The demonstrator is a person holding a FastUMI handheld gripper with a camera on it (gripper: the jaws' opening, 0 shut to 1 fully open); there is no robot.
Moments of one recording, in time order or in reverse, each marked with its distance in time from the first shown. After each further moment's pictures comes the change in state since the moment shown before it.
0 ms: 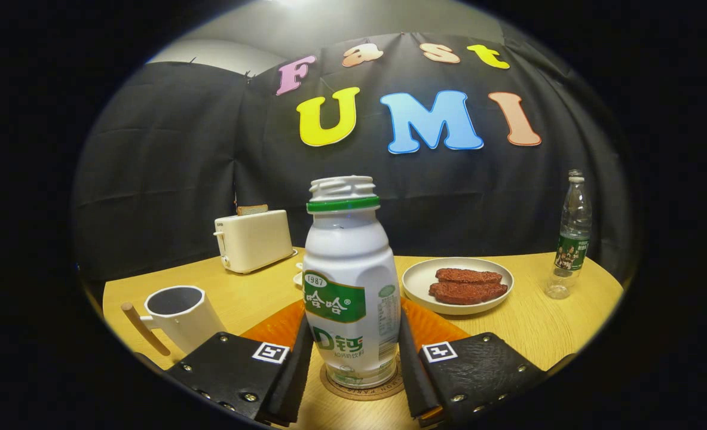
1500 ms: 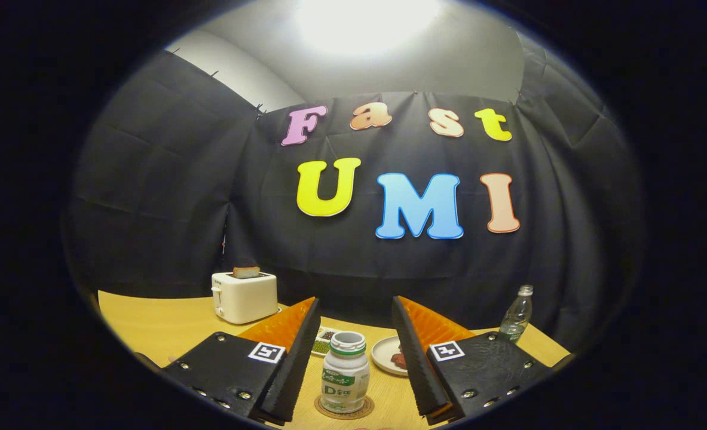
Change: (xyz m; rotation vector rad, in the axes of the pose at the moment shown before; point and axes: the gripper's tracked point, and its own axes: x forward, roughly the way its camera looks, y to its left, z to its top) arm -0.083 0.008 0.165 -0.137 -0.277 -0.126
